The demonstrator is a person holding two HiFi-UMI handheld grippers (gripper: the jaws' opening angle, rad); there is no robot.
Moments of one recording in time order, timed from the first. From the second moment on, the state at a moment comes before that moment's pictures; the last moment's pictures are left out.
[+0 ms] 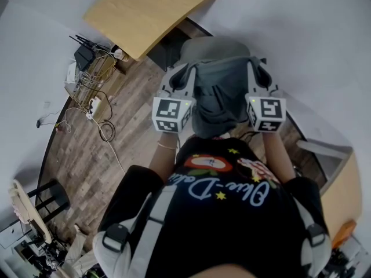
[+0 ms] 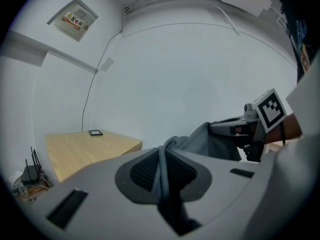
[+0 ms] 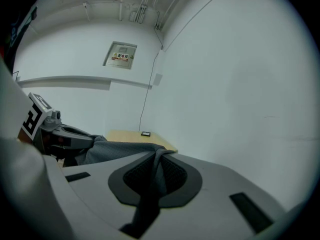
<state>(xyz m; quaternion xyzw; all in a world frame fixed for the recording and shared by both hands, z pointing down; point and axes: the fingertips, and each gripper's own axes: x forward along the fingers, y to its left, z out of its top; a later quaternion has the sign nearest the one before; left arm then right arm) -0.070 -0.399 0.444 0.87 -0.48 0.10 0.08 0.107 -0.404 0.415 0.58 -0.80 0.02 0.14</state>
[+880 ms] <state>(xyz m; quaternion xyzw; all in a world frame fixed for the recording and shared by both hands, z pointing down) -0.069 -0.387 0.472 0.85 -0.49 0.16 0.11 0.114 -0.398 0.454 0.57 -0.80 0.06 0.17</state>
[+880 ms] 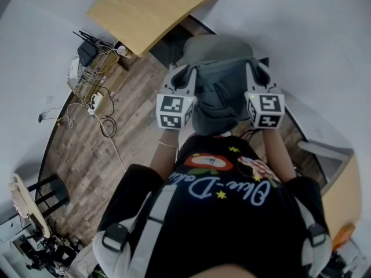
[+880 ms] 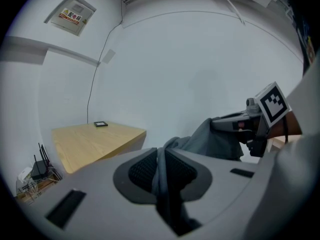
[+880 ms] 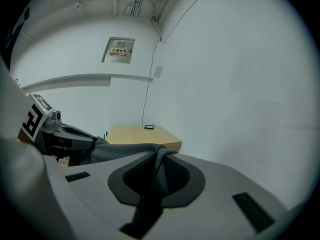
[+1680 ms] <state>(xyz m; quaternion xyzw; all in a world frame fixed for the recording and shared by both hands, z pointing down) -0.070 -0.373 0.467 0.84 -0.50 0.16 0.11 0.101 -0.381 0.466 0.54 -0.82 0.08 0.18</state>
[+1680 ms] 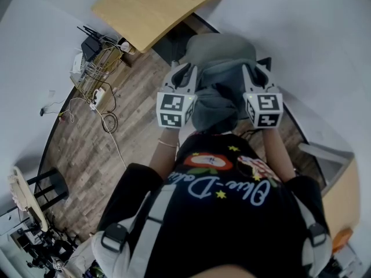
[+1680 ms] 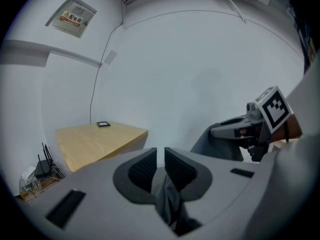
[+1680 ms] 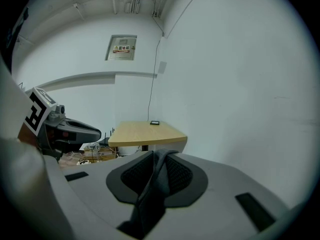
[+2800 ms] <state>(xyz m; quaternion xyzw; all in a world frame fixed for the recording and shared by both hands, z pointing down) -0.051 -0.347 0.468 0.85 -0.49 0.16 0.11 0.132 -0.340 0.489 0.52 -0.79 0.14 0.29</state>
